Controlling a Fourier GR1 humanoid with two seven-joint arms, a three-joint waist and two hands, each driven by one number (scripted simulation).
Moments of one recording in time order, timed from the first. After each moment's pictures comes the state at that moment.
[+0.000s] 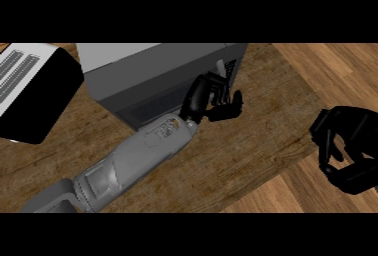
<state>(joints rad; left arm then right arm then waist) -1.04 0.06 -0.92 -0.73 0.74 0.64 -0.30 -0.28 -0.66 0.19 -1.58 -0.47 0.62 -0.50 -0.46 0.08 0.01</state>
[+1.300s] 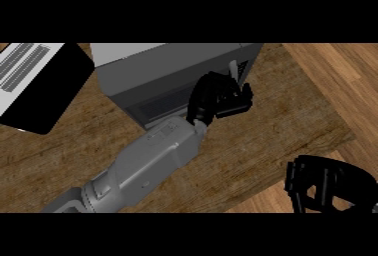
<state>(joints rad) -0.99 0.00 -0.75 -0.80 1.07 0.52 -0.28 -0.13 -0.65 0.39 -1.80 -0.51 0.65 -0.39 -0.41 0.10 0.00</state>
